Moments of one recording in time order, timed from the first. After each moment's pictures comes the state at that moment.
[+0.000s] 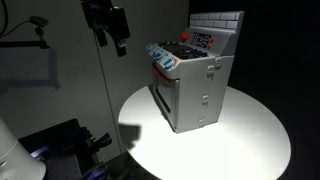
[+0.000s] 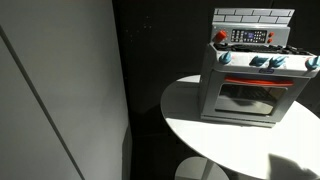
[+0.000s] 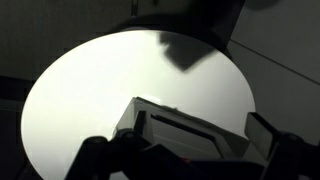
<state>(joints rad) -0.04 -0.84 -0.27 -2.61 -0.01 1.89 -0.33</state>
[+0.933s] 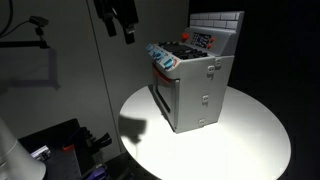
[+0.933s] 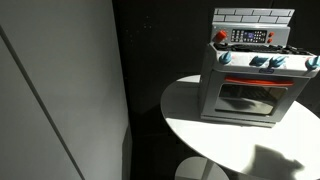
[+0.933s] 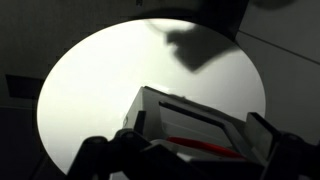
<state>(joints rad) -0.04 -0.76 -0.23 -2.51 -0.01 1.90 -0.26</state>
